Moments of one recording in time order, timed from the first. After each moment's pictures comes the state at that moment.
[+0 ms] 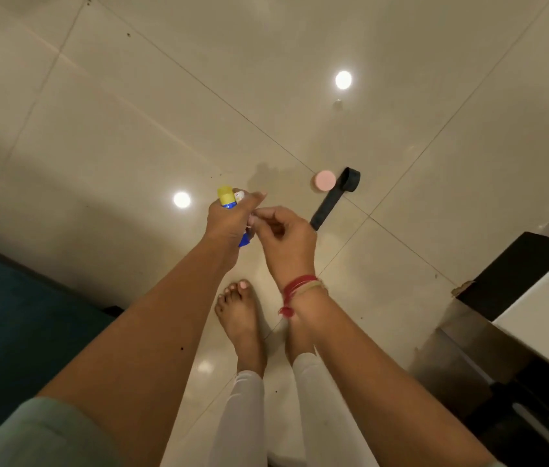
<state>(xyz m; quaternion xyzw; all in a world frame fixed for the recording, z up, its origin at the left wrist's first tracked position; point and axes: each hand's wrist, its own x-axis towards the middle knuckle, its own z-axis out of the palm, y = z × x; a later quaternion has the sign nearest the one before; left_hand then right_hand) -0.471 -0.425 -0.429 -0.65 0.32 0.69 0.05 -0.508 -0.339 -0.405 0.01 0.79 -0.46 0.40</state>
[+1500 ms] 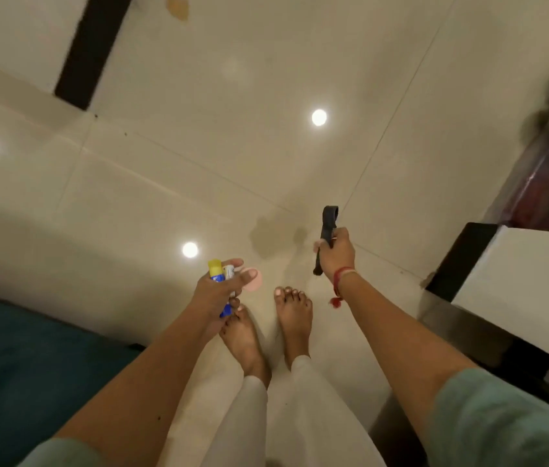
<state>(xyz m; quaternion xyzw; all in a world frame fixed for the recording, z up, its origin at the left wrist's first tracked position) -0.445 -0.390 -0.341 -0.63 0.31 0.70 0.13 -0.598 -0.240 -0.410 0.15 0.84 -0.31 0.41</state>
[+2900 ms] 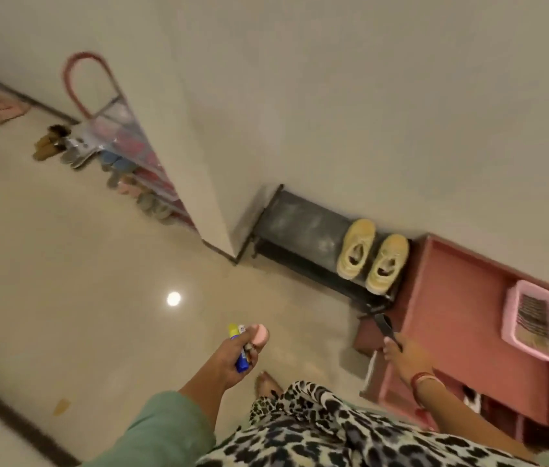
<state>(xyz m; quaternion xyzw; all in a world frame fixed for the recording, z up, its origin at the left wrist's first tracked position) -0.365 -0.254 0.112 -0.29 0.53 0.52 0.61 -0.092 -0.070 0.152 0.65 0.66 -0.38 0.07</state>
